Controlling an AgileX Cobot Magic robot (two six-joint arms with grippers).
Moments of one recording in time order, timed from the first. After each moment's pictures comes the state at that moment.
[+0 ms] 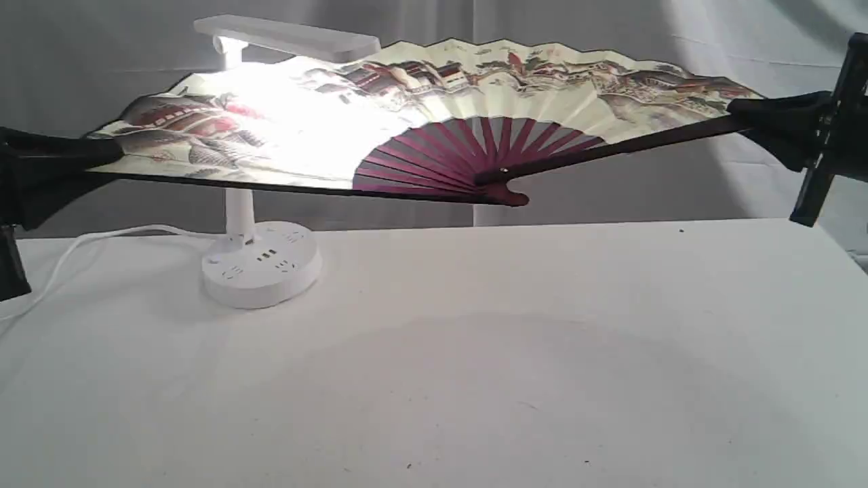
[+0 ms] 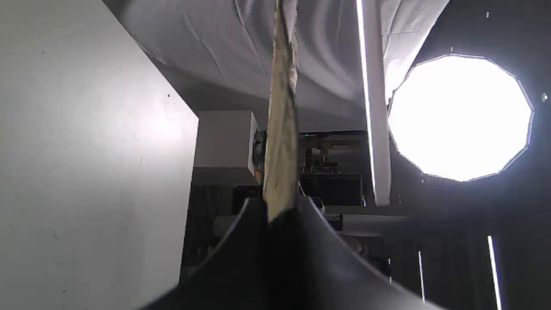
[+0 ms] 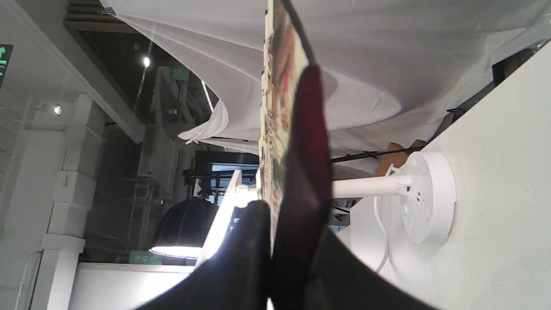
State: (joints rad) left arm 0.33 1.64 -1.00 -1.68 1.20 0.56; right arm -0.39 2.16 -1.56 1.73 1.29 -0.61
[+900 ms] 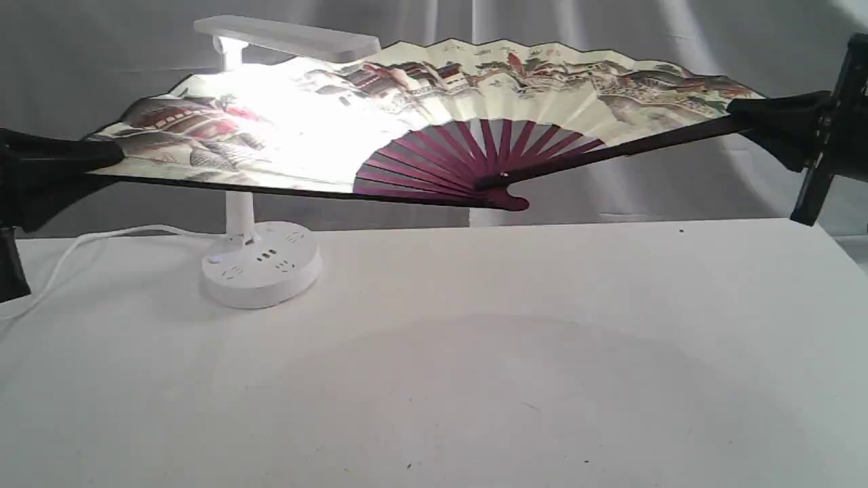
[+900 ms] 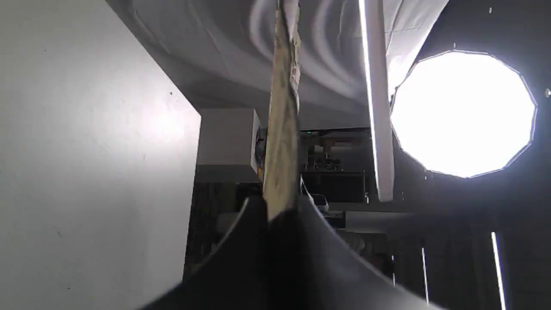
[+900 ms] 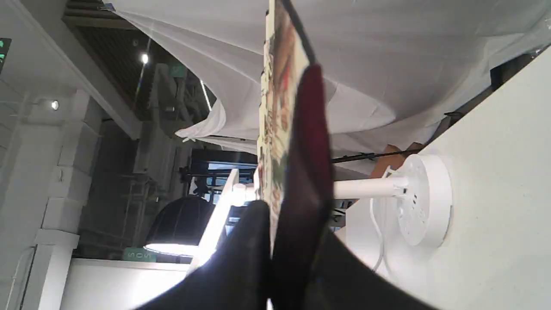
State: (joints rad) left arm 0.33 1.64 -1.00 -1.67 1.20 0.56; right arm -0.39 2.16 -1.56 1.73 1.29 -0.63
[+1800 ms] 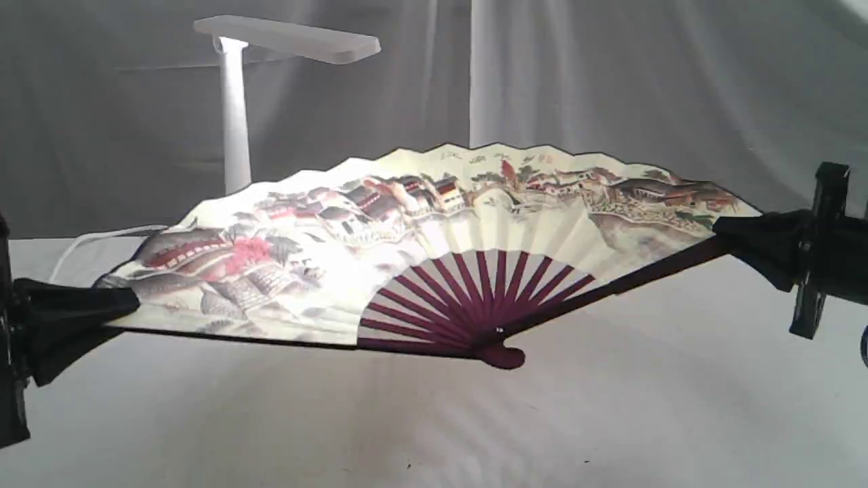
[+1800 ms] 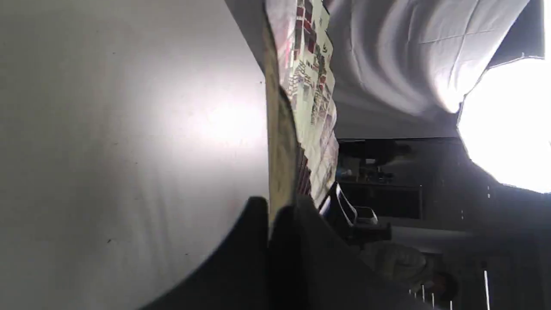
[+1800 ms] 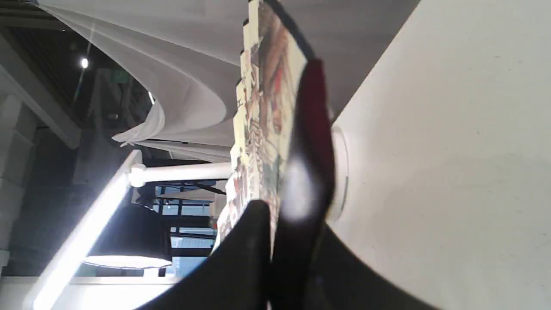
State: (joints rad) left arm 0.34 1.63 -0.68 -1.71 1.14 0.89; right arm -0.39 2.16 -1.22 1.75 1.26 -0.97
